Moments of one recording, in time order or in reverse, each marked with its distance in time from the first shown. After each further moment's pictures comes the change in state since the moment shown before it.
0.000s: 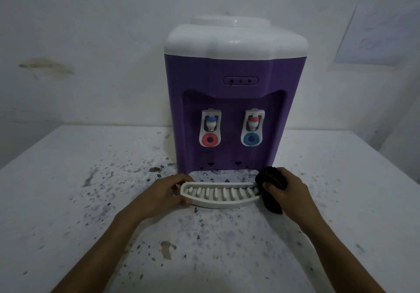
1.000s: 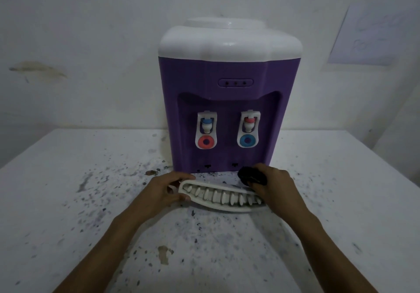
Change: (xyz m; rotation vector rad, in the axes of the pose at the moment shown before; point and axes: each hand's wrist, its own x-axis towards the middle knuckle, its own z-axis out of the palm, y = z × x) left_hand 0.007 -0.001 0.002 -0.197 0.131 0.038; right_hand 0.011 -0.024 0.009 -0.338 -0.050 -0.246
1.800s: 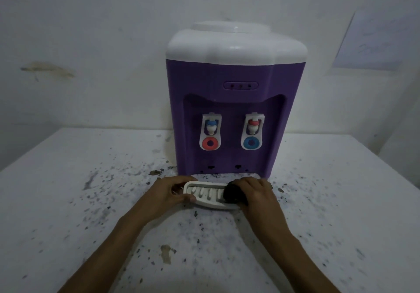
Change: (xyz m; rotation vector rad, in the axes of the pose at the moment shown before) left_hand -0.005 0.014 0.004 0.058 -0.003 -0.048; right_hand -0.023 -0.017 0.044 -0.127 0.161 -0.222
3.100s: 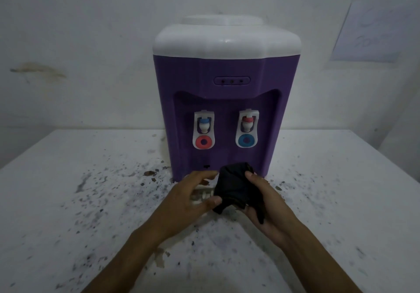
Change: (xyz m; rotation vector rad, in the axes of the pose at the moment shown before) left_hand -0.012 0.057 0.041 0.056 0.033 0.106; right_hand 0.010 -0.007 -0.033 1.814 -0.206 0.863
